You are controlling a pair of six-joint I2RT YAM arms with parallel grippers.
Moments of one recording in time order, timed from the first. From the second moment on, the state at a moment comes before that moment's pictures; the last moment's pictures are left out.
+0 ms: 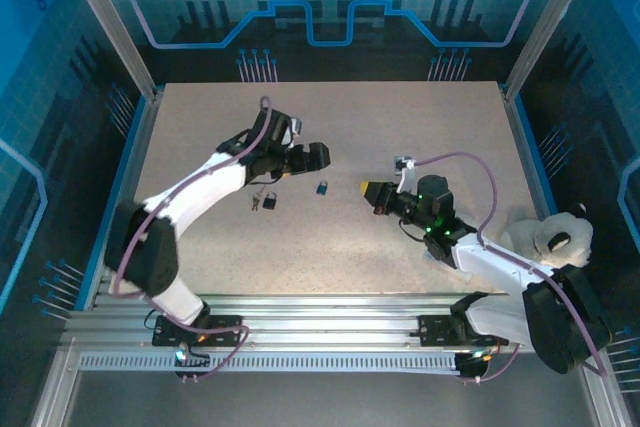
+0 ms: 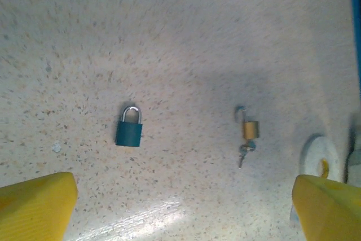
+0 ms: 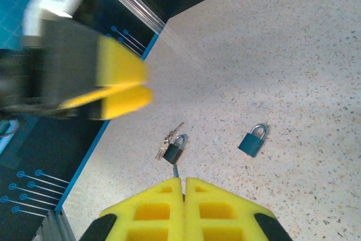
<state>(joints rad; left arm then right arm) -0.46 1.56 1.22 -0.46 0.22 -0.62 0.47 1.16 0.44 0.45 -0.33 0.67</state>
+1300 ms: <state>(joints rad) -0.51 0.74 0.44 -0.07 -0.35 -0.64 0.67 1.82 0.83 0.39 0.05 0.80</state>
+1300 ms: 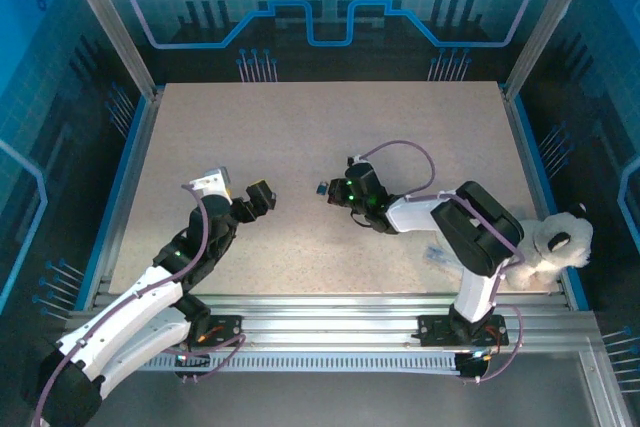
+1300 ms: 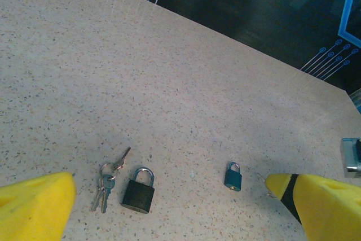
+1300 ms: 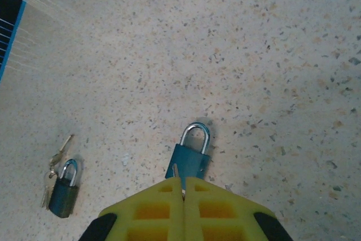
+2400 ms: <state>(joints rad) -0.51 0.75 0.44 -0.07 -0.35 -0.64 0.64 1.92 0.89 0.39 0.04 0.85</state>
